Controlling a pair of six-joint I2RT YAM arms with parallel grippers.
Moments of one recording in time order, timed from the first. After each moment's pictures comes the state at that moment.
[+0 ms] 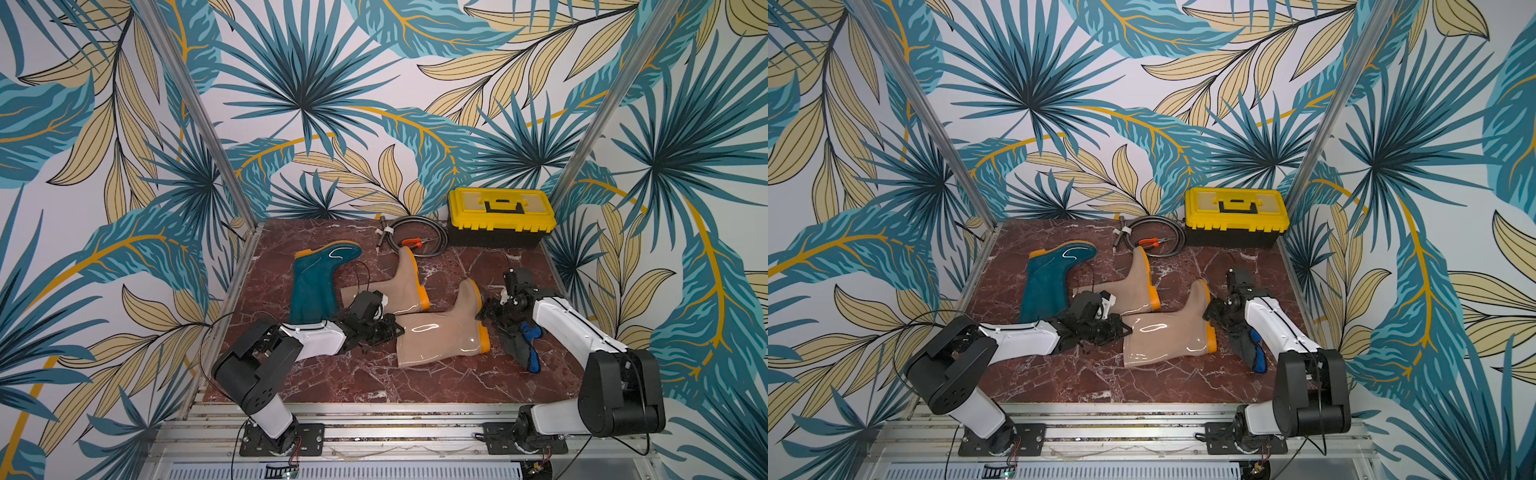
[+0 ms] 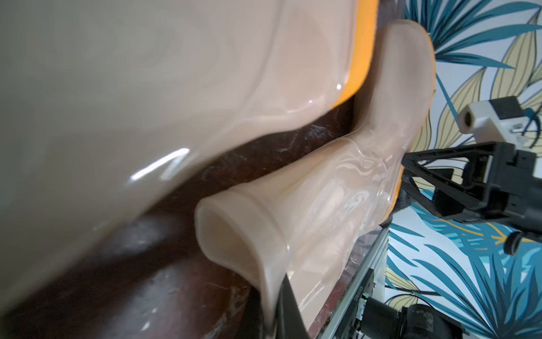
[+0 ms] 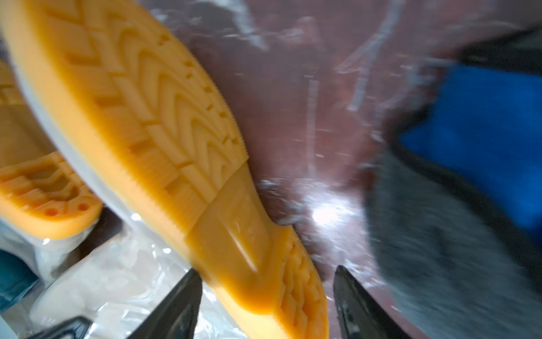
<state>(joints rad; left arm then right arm) -0.63 1.65 0.71 0.17 0.41 -0.97 0.09 1.44 0.91 -0.71 -0.15 0.60</state>
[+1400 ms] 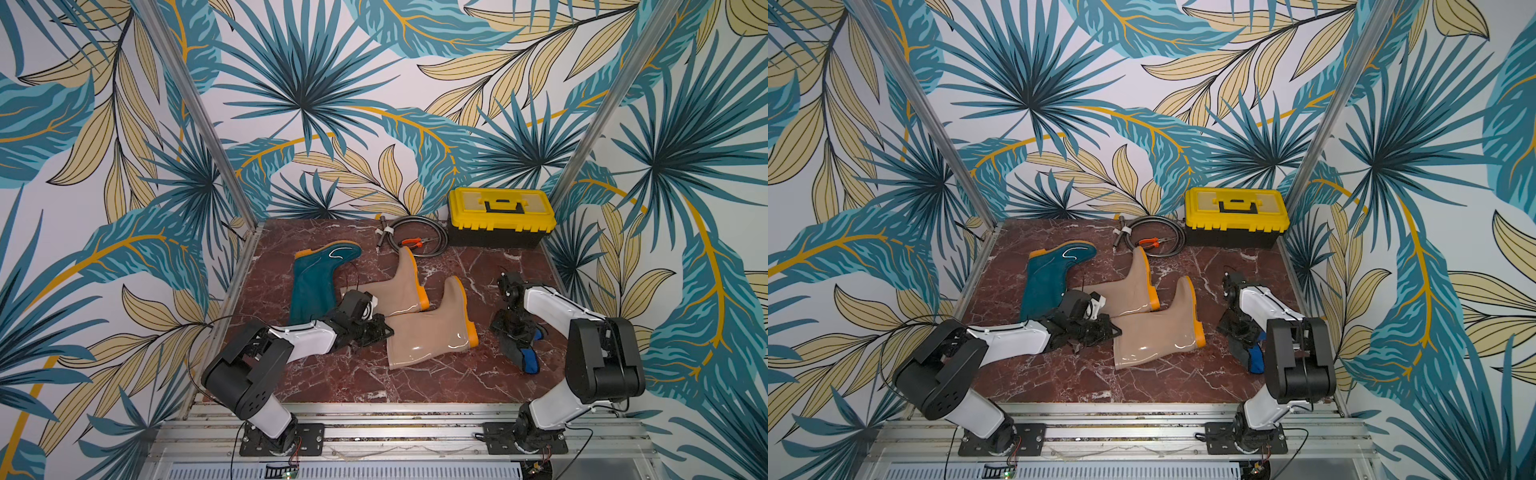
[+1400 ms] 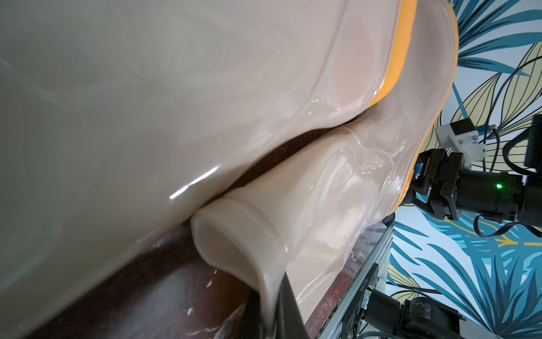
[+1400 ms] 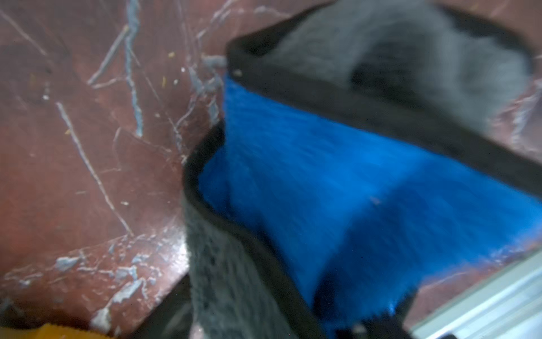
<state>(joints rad) -0.56 1.57 0.67 0.10 0.48 -0.91 0.01 1.63 0.96 -0.91 0.17 0.66</state>
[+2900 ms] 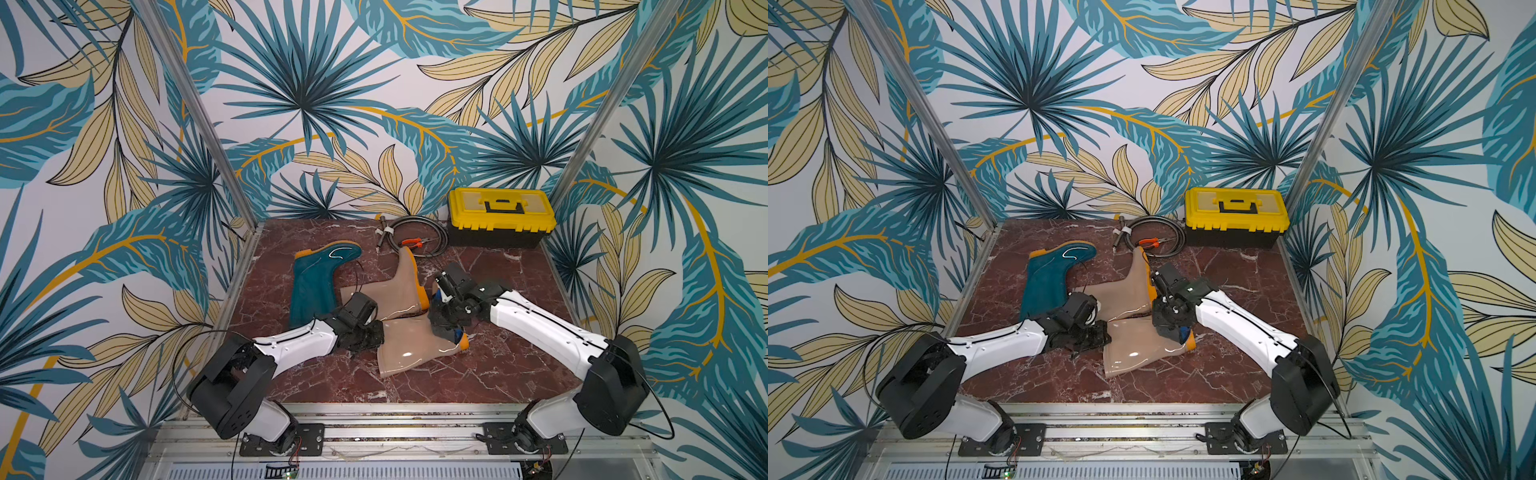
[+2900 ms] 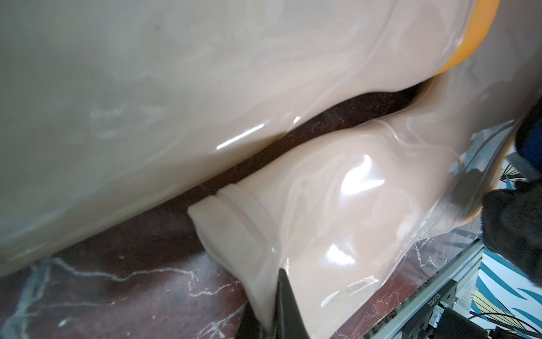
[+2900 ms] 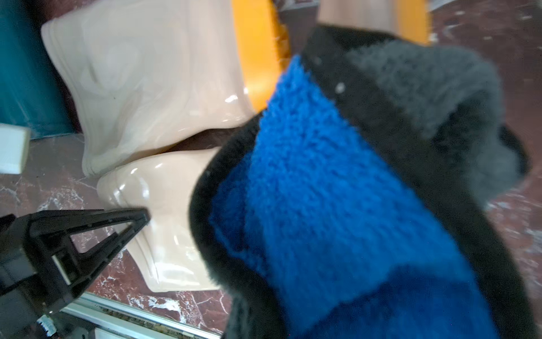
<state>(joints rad) -0.65 1.49 0.75 -0.26 0.26 -0.83 0.66 1.54 1.18 -0.81 -0.01 0.62</state>
